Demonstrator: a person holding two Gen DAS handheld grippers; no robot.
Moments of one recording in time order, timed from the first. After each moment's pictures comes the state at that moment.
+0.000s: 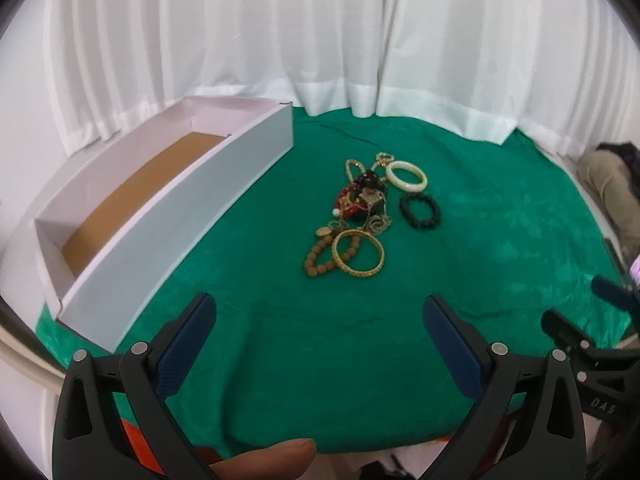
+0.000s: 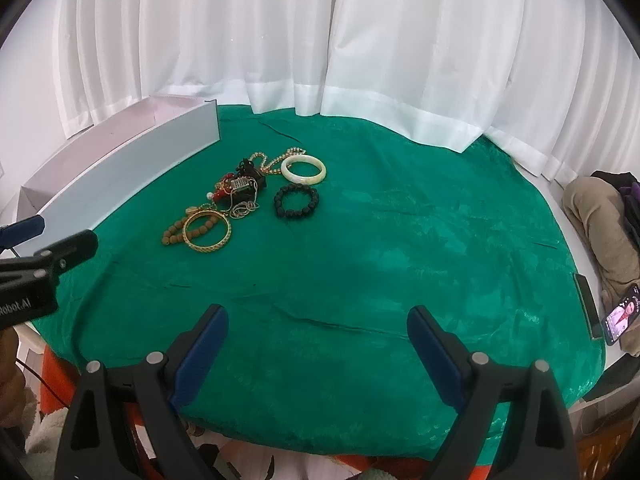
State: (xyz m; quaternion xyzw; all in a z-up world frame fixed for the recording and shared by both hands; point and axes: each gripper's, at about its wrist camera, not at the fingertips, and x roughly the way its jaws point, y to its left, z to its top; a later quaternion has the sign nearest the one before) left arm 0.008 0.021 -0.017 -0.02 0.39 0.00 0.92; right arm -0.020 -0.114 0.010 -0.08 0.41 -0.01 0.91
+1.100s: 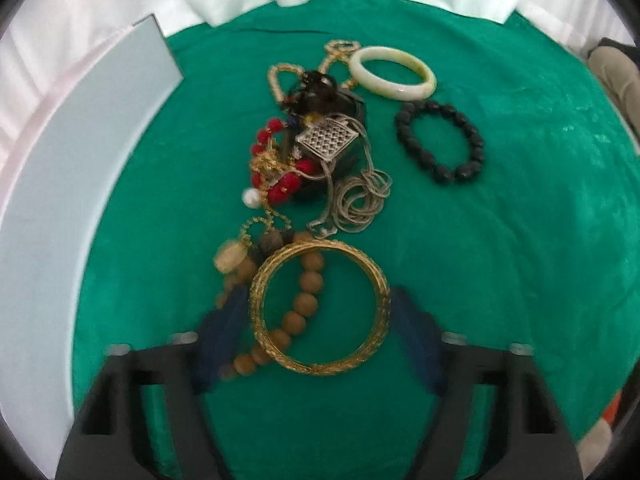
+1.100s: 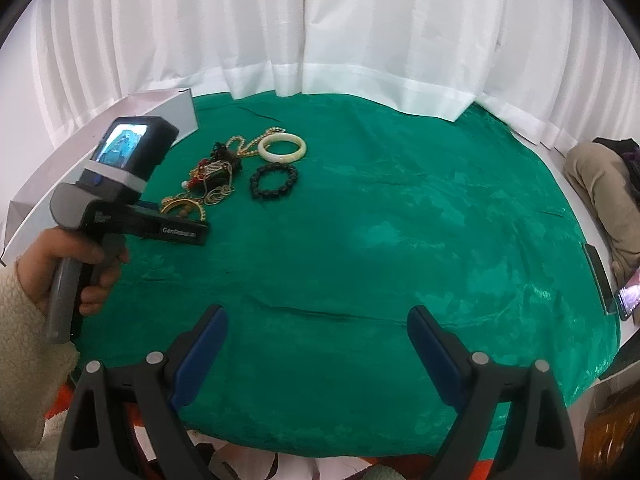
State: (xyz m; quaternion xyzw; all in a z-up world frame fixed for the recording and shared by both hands) left arm 0.168 -0.038 -0.137 0.09 0.55 -0.08 0.83; right arm -0.008 -0.150 -0.013 -0.04 0.43 -0.02 0.90
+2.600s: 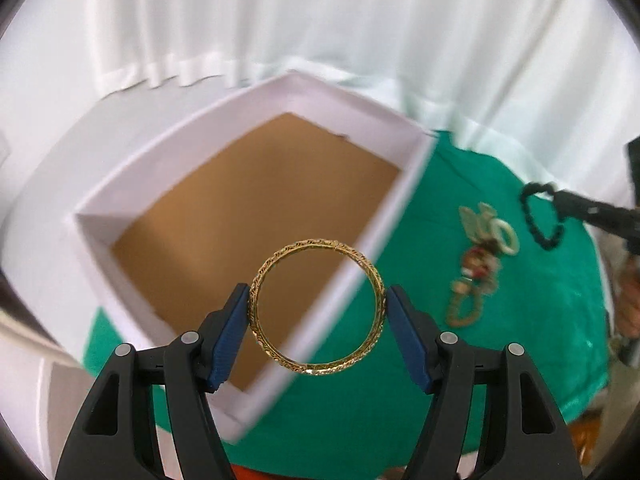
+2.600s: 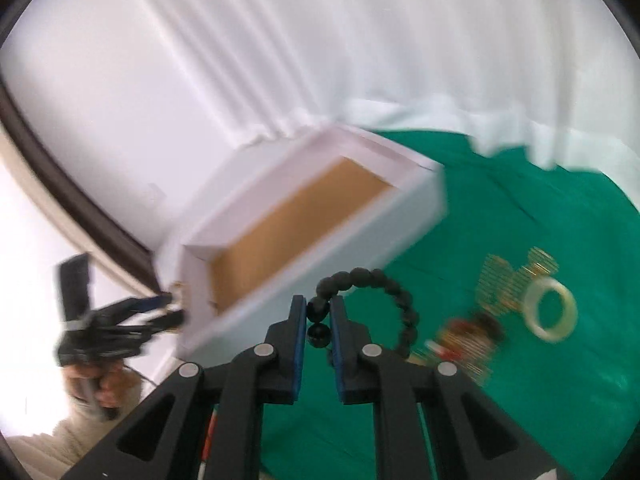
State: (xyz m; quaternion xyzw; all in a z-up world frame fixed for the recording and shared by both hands) left arm 0.080 0.256 0.023 -0.11 0.46 0.05 0.88; right arm 0.203 0.048 0.080 0.04 0.46 0.37 0.81
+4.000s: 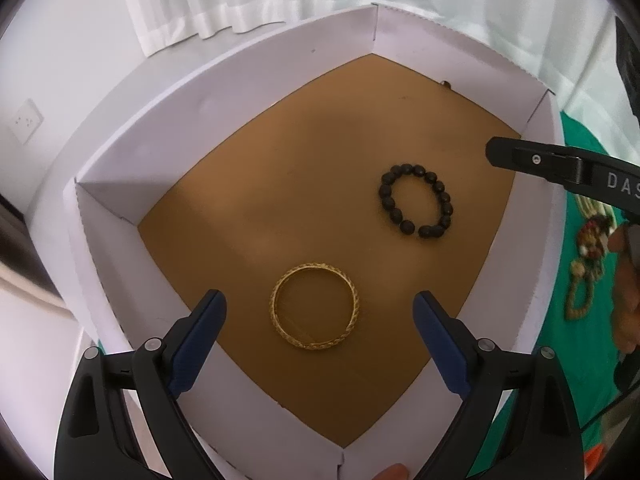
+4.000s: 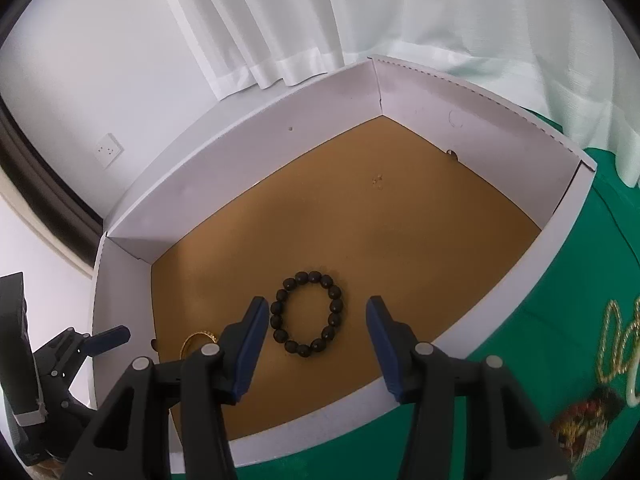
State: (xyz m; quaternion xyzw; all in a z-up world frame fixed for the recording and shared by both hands) left arm 0.103 0.305 -0.057 -0.06 0.52 0.15 0.84; right arm 0.236 0.205 -0.053 -0.05 0.49 0.33 0.81
